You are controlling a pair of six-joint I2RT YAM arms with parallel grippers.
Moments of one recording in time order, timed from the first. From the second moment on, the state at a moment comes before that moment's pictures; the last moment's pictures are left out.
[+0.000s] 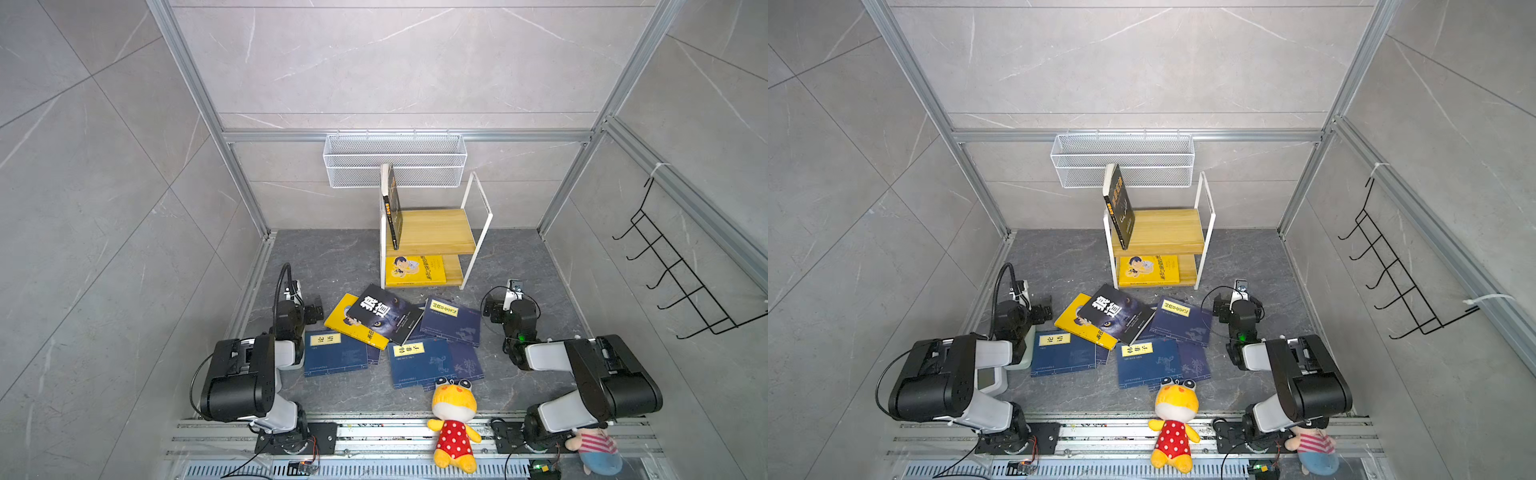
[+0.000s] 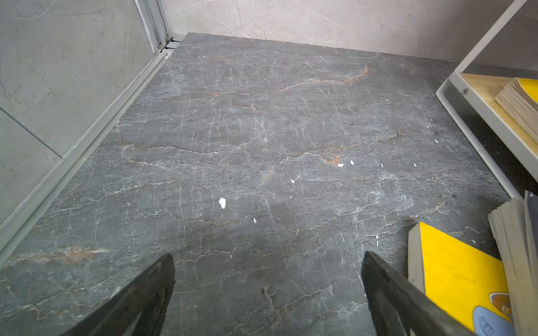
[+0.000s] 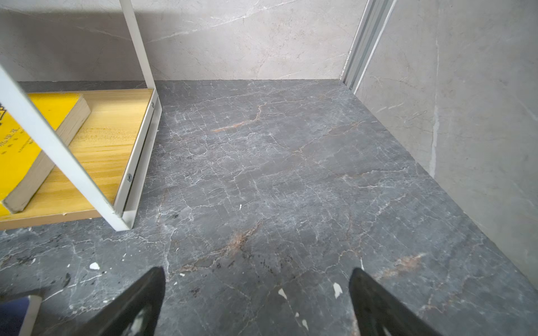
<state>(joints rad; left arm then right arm) 0.08 1.52 0.36 0.74 0.06 -0.02 0.12 1.51 0.32 0.83 0.28 0.03</state>
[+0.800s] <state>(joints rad) 0.08 1.52 0.36 0.74 0.06 -0.02 0.12 1.51 0.32 0.83 0.28 0.03</state>
